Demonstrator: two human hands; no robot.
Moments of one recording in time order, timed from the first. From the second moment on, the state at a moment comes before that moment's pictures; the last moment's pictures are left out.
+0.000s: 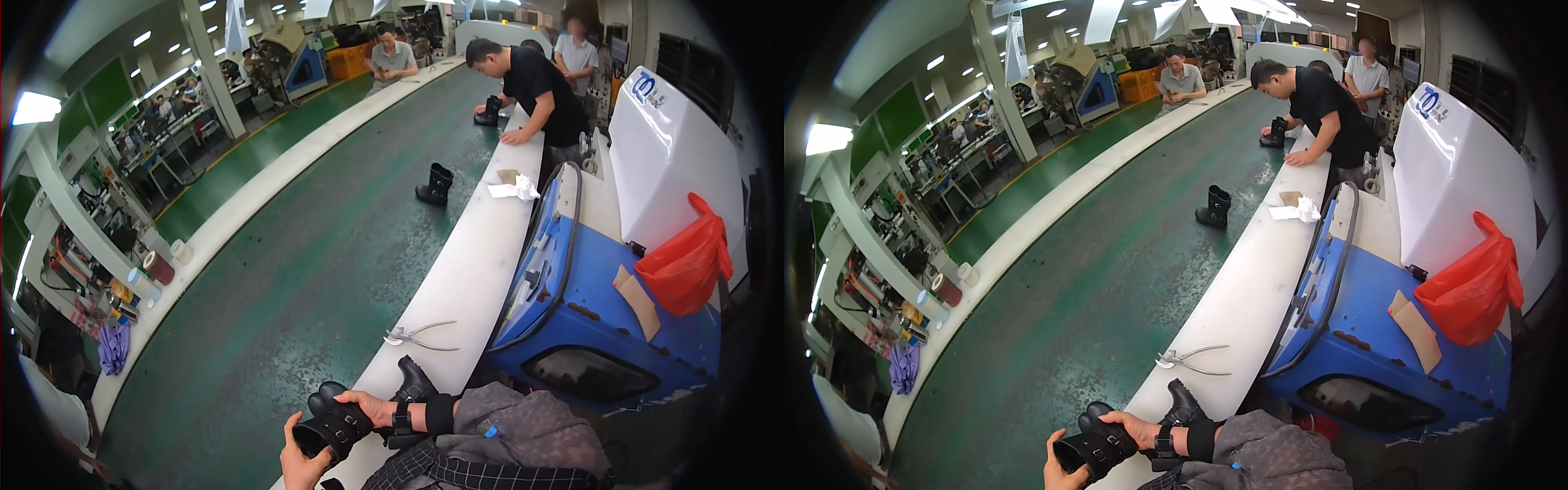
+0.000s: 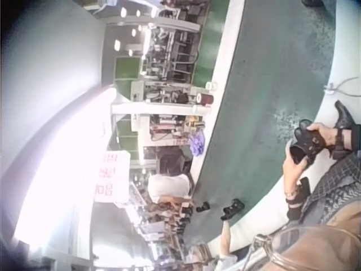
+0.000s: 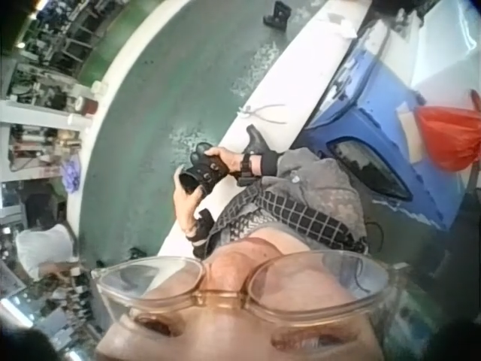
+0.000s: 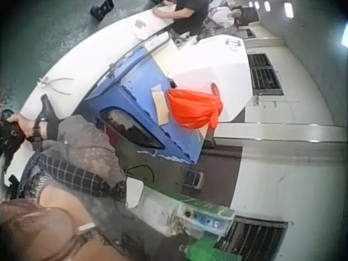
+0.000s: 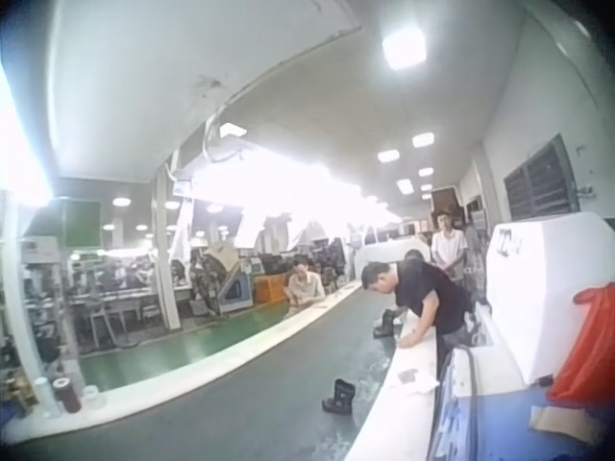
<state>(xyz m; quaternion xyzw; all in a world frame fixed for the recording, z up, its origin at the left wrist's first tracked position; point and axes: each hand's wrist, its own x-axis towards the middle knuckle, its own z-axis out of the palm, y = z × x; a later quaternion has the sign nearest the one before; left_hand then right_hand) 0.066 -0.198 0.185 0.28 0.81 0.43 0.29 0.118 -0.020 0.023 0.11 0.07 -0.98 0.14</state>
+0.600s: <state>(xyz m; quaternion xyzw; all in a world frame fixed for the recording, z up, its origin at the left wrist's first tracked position) -0.094 -0.264 0.083 0.21 0.86 0.47 0.03 0.093 0.020 -0.011 0.23 0.46 -0.86 0.07</state>
